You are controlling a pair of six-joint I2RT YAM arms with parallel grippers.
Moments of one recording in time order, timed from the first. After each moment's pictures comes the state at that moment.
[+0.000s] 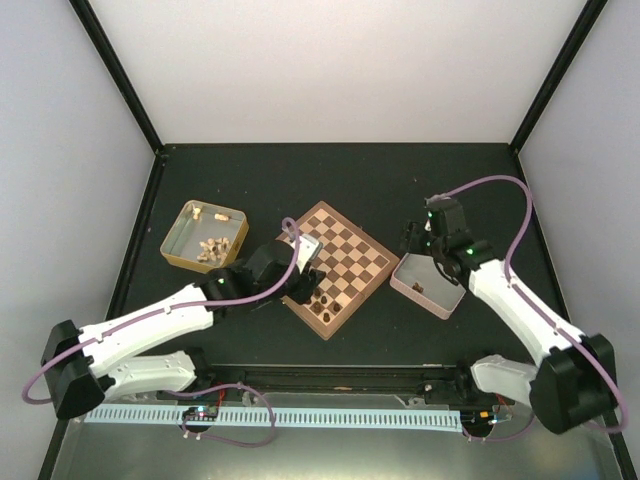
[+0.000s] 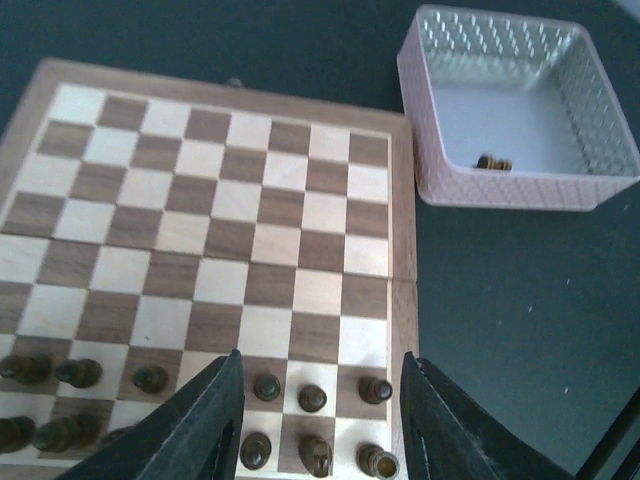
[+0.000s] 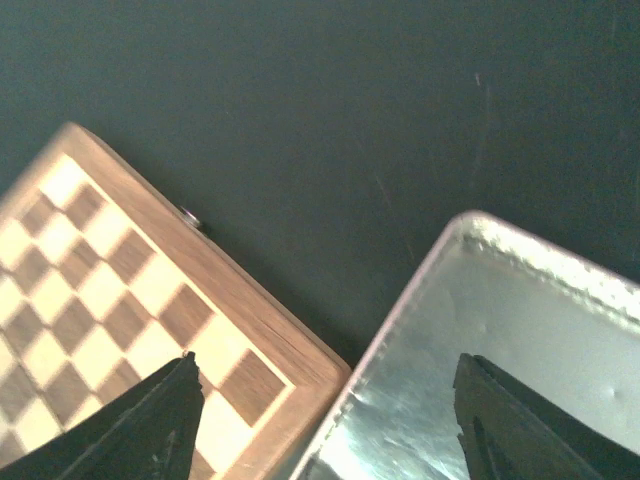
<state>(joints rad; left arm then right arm) -0.95 1.07 0.81 -0.40 -0.12 -0.32 0.38 1.17 0.83 -0.44 0.08 0.46</state>
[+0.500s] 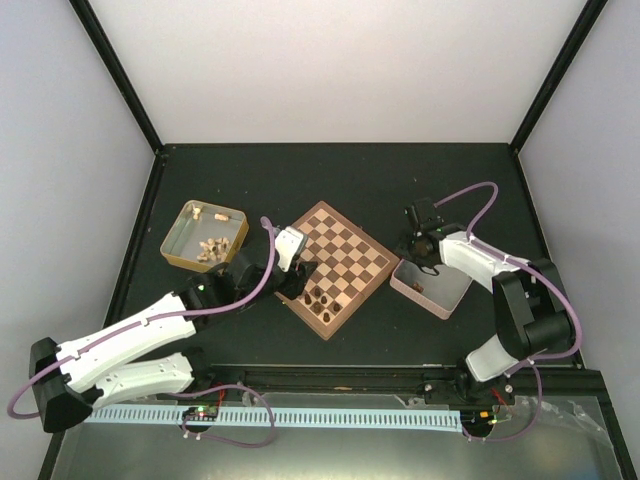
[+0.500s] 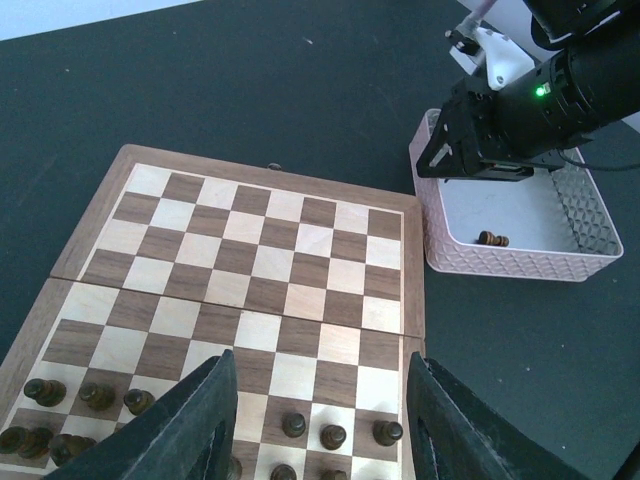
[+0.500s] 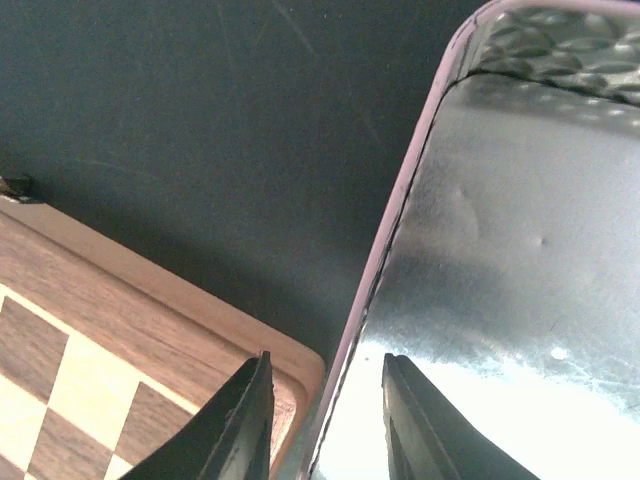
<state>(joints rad) -0.95 0.96 0.81 -0.39 -0.19 -0.32 0.36 1.56 0.89 -0.46 0.05 0.74</state>
